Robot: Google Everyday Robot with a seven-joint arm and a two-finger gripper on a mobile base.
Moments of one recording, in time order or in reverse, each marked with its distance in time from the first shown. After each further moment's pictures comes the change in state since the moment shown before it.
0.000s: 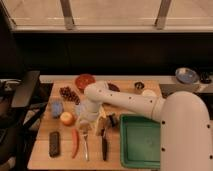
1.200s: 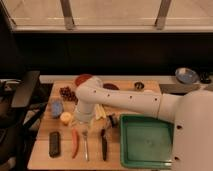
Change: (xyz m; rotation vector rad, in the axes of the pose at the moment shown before) arm -0.058 -0.012 -0.039 0.019 0.093 -0.128
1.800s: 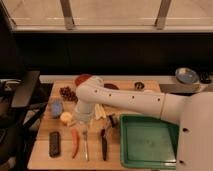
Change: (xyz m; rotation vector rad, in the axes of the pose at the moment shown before) arm -0.010 -0.006 -0.023 0.038 0.025 -0.049
